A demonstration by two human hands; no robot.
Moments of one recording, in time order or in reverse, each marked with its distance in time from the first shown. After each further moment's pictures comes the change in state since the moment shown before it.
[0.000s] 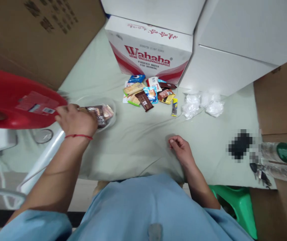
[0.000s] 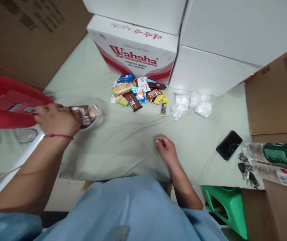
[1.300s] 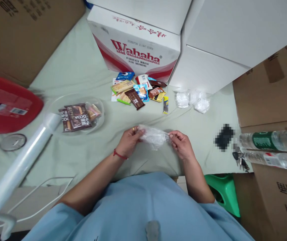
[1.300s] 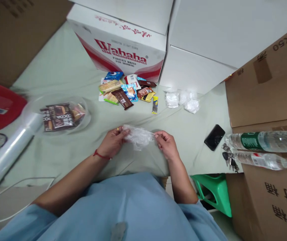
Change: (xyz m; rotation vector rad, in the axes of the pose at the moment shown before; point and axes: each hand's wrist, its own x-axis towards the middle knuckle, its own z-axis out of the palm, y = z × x) left_hand -0.110 0.101 0.094 -1.489 -0.732 -0.169; right_hand -0.005 -0.029 -0.014 0.195 0.063 0.138
